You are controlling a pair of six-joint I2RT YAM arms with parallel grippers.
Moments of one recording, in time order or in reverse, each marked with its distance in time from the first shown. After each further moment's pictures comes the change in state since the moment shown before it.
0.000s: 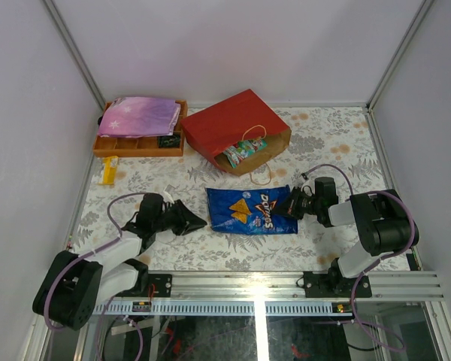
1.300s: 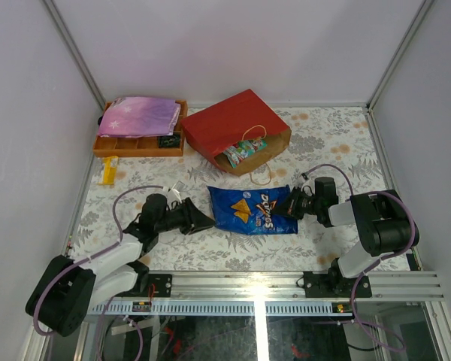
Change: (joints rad) left arm -0.114 -0.035 0.002 0.119 0.047 0.009; right arm 0.001 -0.004 0.000 -0.005 0.003 0.000
